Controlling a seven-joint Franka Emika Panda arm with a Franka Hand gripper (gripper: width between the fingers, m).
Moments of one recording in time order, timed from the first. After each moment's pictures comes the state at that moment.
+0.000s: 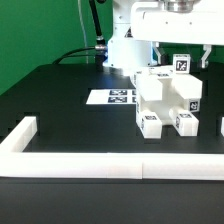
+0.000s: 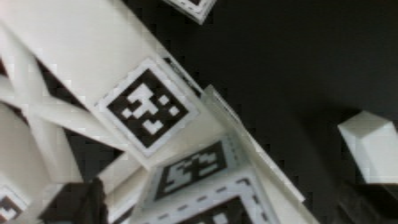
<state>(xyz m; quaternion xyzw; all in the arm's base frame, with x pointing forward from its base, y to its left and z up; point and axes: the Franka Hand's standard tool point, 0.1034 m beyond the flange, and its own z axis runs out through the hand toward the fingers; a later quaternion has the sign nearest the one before) 0.498 0.071 0.113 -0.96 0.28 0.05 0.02</state>
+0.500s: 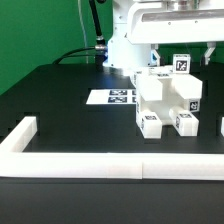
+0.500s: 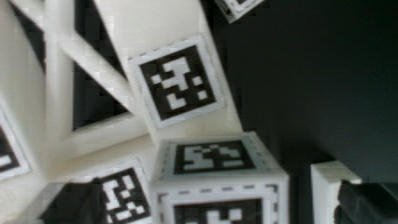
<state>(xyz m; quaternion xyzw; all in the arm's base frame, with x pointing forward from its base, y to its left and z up) 0.499 0.071 0.114 -1.00 0.08 0.04 0.03</state>
